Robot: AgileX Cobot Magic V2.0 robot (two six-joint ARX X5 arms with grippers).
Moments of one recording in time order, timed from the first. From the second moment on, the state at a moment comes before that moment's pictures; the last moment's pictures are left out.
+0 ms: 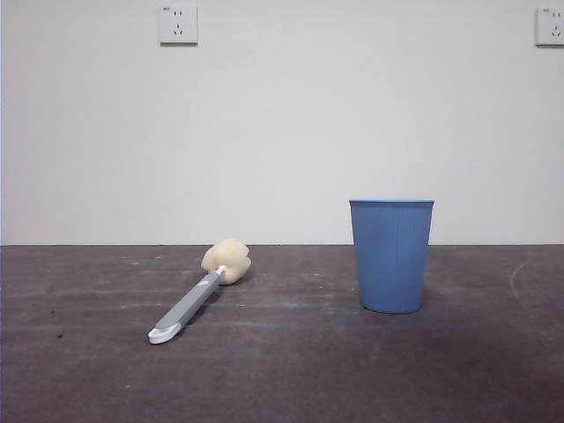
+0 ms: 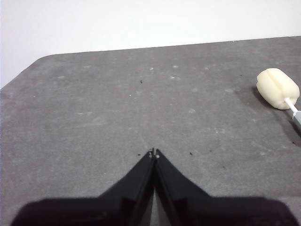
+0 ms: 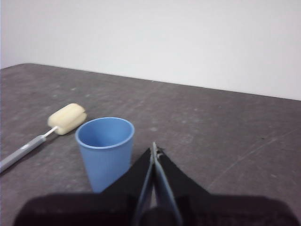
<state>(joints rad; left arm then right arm) -0.02 0.00 0.02 -0.19 -0.05 0.04 0.09 0.14 0.19 -0.11 -0.23 -0.09</state>
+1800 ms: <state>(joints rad) -0.02 0.00 0.02 -0.19 -0.05 0.04 0.03 0.00 0.02 -0.16 -0.23 -0.03</state>
